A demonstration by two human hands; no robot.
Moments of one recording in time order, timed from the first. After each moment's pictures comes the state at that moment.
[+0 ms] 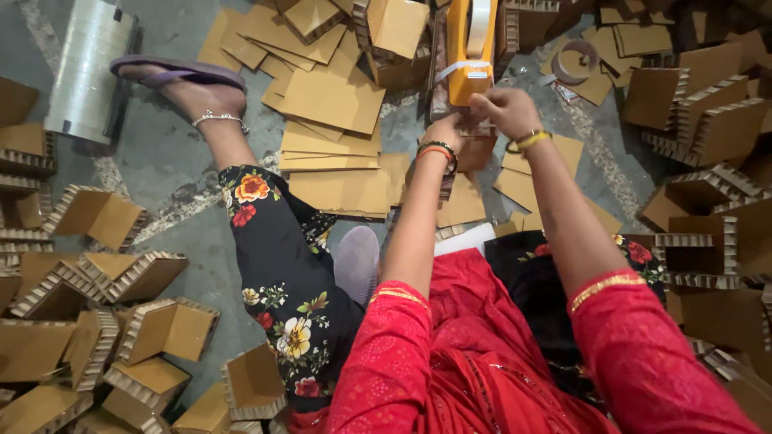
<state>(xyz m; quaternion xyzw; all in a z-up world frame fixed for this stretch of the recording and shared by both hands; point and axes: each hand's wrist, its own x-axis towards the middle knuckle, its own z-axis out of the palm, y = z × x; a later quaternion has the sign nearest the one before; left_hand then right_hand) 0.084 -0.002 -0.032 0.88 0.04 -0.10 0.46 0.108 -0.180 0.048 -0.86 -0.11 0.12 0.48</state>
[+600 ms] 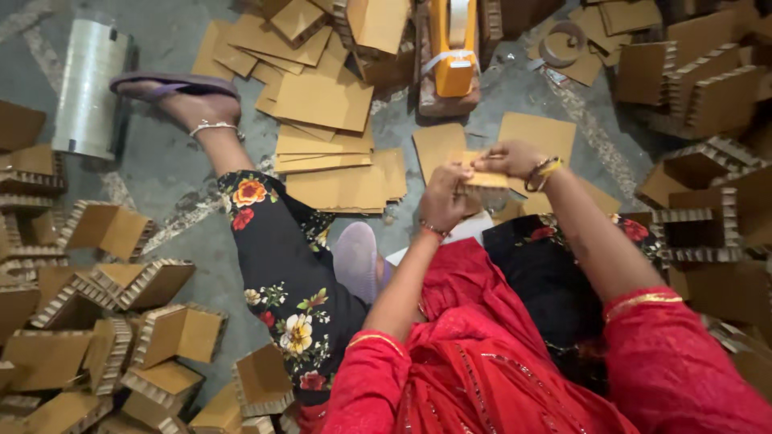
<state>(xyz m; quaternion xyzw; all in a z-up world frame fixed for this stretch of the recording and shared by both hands) -0.095 -0.015 0.042 0.78 -0.13 0.21 0.57 0.024 -0.232 0.030 -0.88 -0.10 0.35 0.32</state>
